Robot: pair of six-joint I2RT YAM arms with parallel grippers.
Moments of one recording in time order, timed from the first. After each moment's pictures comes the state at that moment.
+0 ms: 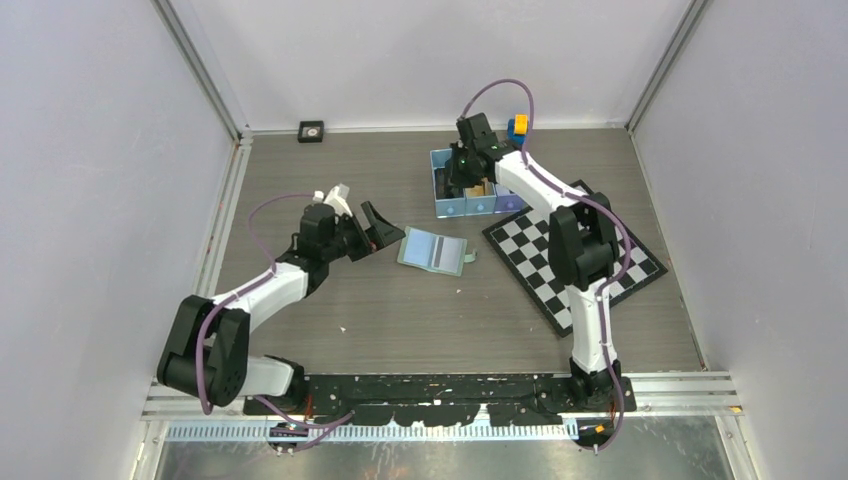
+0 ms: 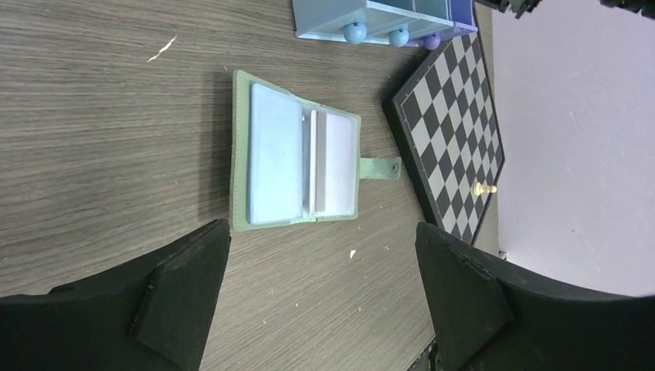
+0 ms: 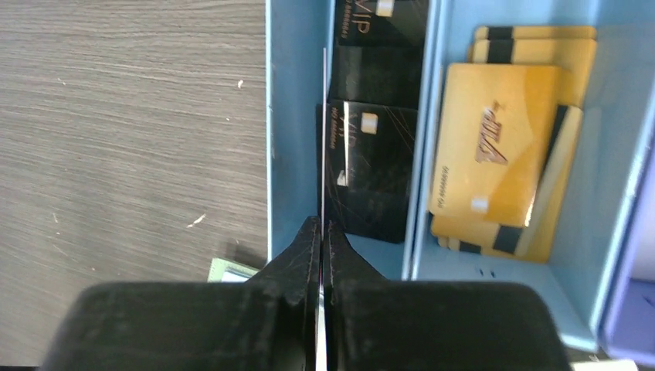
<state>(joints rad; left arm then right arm) -0.32 1.33 0.61 0.26 0.38 -0.78 0.45 2.12 1.81 -0.53 -0.03 0.46</state>
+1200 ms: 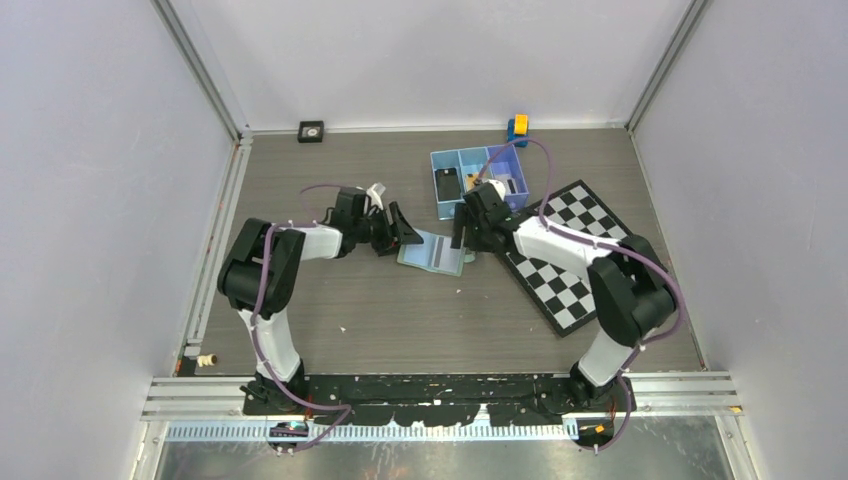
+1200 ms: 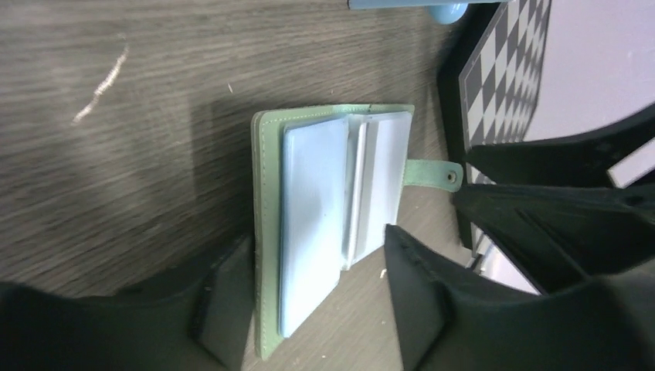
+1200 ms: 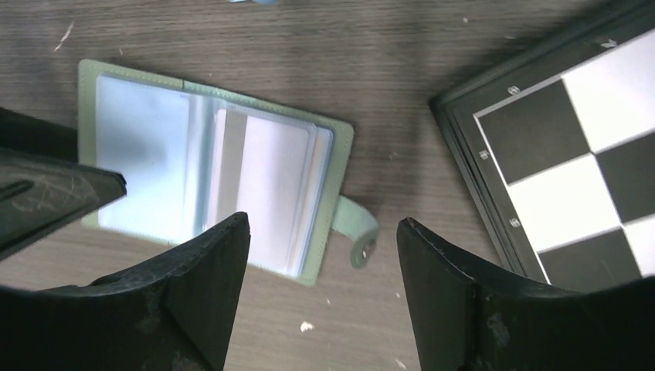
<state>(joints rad) -0.34 1.85 0.92 0.22 0.58 -0.73 0.59 1.64 1.05 -0.31 0.16 0.59</state>
